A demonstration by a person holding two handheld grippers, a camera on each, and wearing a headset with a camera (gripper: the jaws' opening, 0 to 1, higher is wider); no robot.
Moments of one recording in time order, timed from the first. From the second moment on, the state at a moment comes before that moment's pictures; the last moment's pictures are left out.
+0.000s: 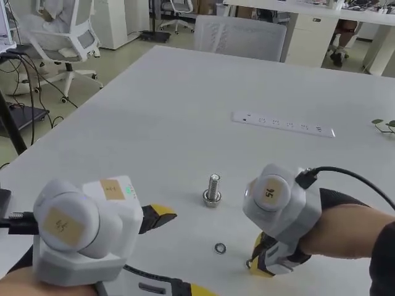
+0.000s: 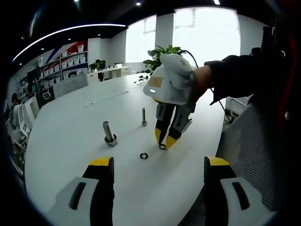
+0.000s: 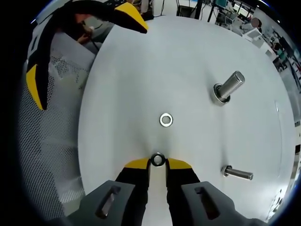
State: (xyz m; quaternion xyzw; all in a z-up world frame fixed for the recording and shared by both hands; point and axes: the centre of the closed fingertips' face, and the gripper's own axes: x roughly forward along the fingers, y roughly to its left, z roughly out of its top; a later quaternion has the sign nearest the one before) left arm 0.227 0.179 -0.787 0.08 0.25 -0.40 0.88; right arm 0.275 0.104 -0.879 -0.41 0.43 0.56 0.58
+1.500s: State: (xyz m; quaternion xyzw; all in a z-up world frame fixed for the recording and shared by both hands) left arm 0.224 0.178 -0.789 0.09 0.25 -0.41 0.87; right arm 0.284 0.071 -0.867 -0.40 0.44 0.53 0.60
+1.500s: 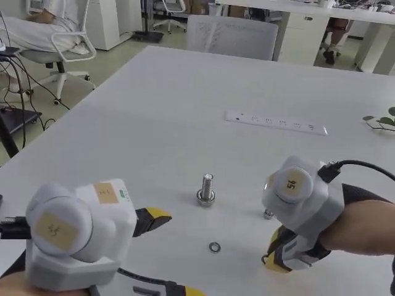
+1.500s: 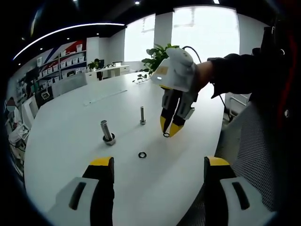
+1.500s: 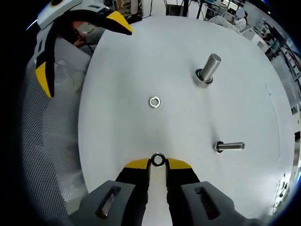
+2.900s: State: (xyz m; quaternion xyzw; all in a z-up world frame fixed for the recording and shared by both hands) left arm 0.225 0.180 -0.790 0.09 0.25 -0.40 0.87; right arm 0.344 0.055 -0.794 -0.41 0.41 0.50 0.65
